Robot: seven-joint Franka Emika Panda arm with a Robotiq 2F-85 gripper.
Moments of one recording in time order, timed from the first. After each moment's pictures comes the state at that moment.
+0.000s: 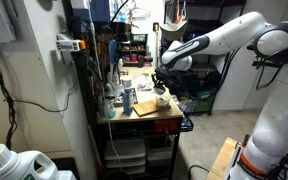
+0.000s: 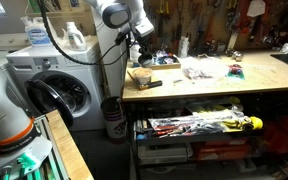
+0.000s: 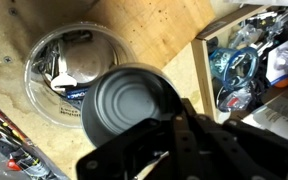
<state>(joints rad) -0.08 0.01 -0.03 -2.12 0.31 2.53 0.68</state>
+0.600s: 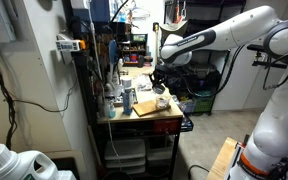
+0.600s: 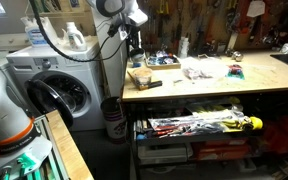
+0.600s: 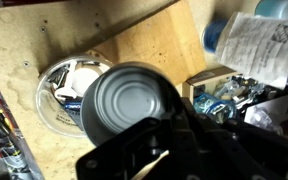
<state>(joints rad) -0.04 -0.05 0.00 -2.09 0.24 2.34 0.57</state>
